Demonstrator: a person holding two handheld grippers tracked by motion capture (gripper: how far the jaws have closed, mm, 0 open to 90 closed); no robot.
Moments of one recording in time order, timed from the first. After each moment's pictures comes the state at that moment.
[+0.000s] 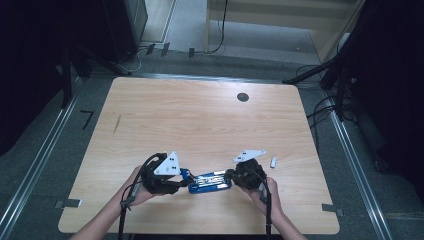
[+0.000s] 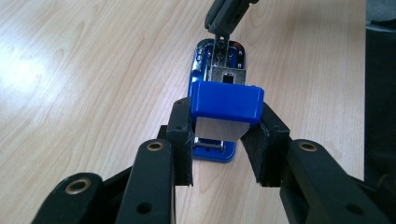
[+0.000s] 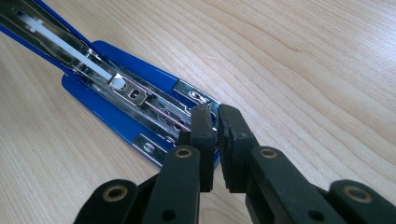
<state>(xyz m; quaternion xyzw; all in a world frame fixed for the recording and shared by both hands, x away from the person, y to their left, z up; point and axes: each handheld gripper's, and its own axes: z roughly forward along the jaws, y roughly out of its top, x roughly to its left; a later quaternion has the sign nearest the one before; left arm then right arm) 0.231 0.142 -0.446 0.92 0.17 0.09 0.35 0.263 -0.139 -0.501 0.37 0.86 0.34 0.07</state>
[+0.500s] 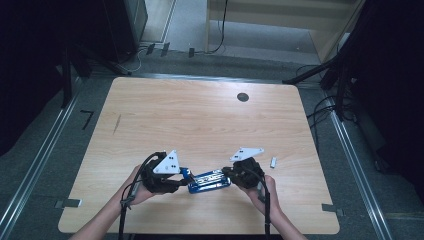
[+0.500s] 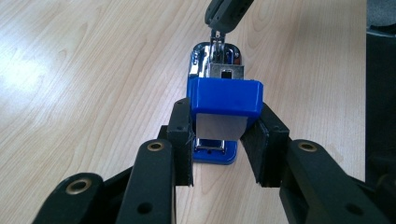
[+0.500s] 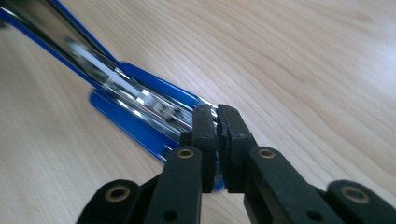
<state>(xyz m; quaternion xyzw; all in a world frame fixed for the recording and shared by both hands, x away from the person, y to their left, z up) 0.233 0.141 -0.444 0.92 0.17 0.09 0.35 0.258 -0.125 -0.481 0.33 0.87 0.36 0.07</state>
